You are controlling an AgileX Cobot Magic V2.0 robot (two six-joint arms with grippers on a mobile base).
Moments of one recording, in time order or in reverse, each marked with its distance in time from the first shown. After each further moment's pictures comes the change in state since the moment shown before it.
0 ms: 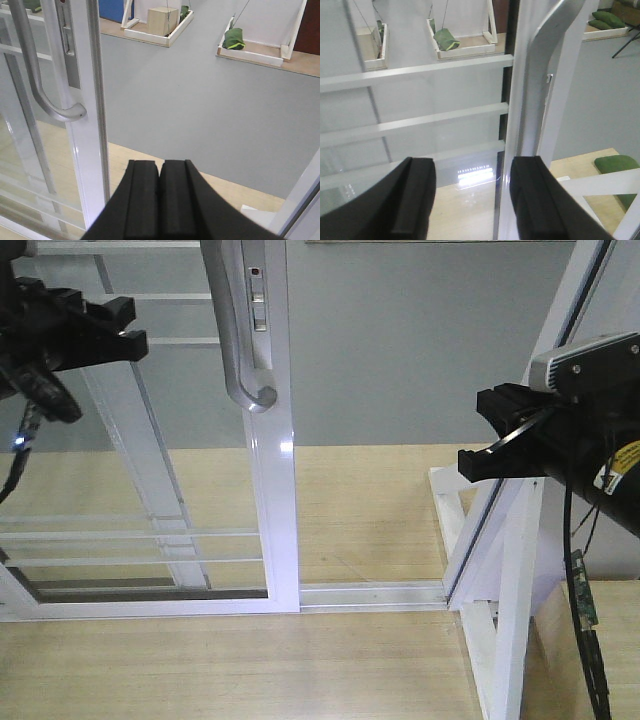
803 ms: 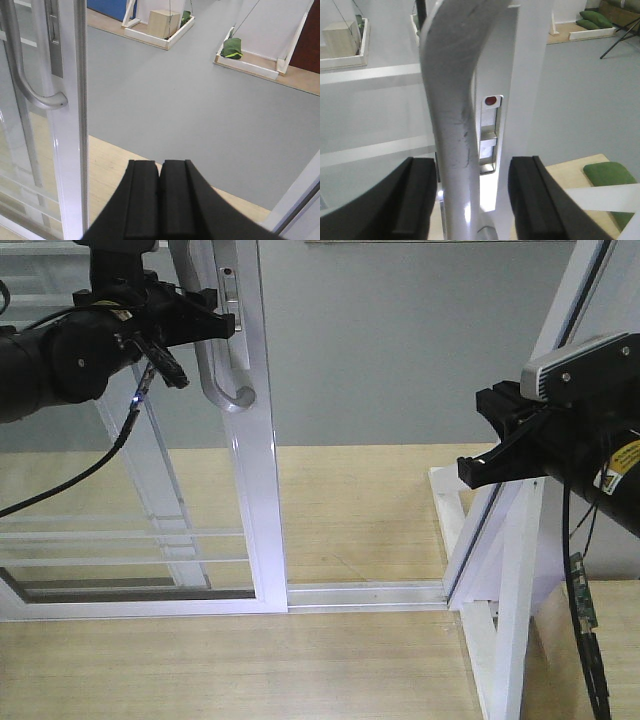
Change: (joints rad) left arm -0.077 0.360 -0.242 0.062 -0.123 -0.117; right arm 0.000 0.000 0.001 -0.007 -0.004 -0.085
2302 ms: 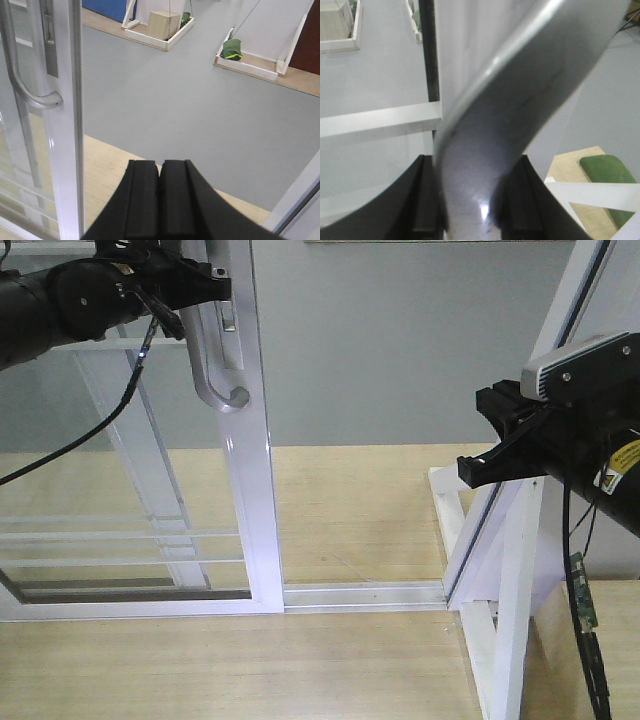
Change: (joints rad) left arm 0.088 0.117 -0.270 0.005 0.242 -0.009; right arm 0.000 0.000 0.000 0.000 -0.003 0.000
